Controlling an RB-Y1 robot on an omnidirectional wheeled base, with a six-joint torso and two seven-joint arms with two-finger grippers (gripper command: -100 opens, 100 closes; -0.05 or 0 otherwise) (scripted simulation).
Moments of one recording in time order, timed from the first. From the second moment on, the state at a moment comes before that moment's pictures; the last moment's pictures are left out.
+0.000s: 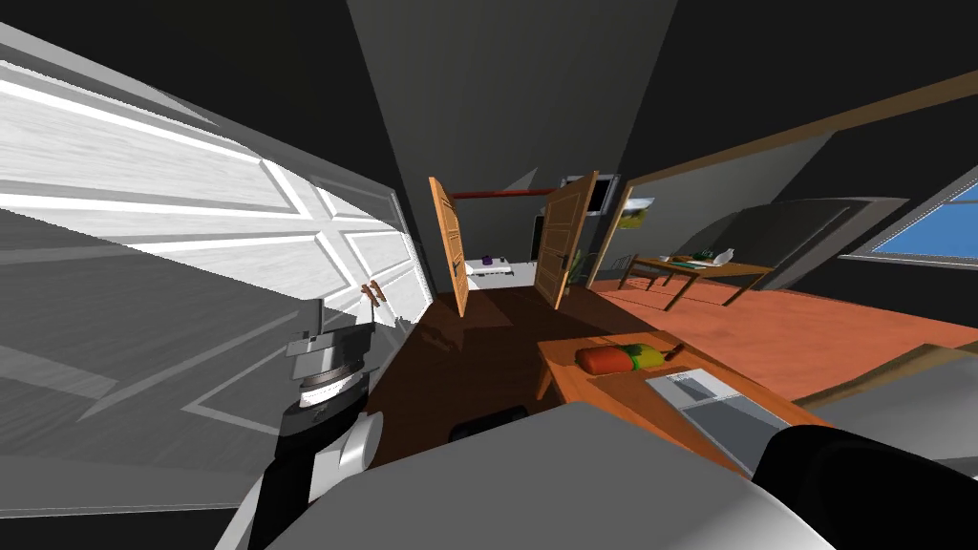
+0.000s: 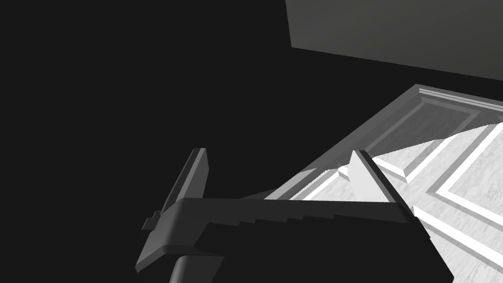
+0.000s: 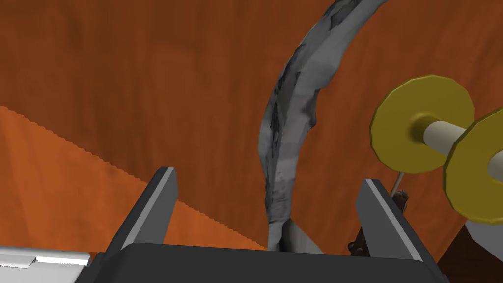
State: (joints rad) left arm 0.46 0.04 0.07 -2.29 -0.08 -0.62 0.16; right arm 0.92 -1.25 0.78 -0.82 0.13 -0.64 0.42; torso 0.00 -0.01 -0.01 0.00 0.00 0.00
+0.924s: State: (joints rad) left arm 0.46 0.04 0.07 -2.29 -0.08 -0.62 0.16; right arm 0.90 -1.23 0.78 -0.81 0.14 -0.63 0.42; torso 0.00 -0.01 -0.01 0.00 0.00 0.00
